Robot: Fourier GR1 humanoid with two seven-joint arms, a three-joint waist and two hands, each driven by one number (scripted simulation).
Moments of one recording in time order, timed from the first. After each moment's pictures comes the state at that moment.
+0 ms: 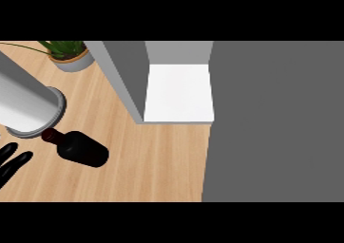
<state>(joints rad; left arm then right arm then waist) 0.23 0.45 0.17 -2.29 1.03 -0.41 0.34 -0.07 -0.14 0.07 -2.42 -0.18 0.05 0.52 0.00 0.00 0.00</state>
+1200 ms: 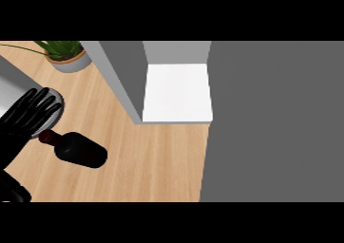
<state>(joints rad) -0.08 0.36 0.25 -1.58 0.58 -0.67 0.11 -0.09 -0.11 0.08 -2.43 -0.17 0.06 0.54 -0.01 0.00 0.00</state>
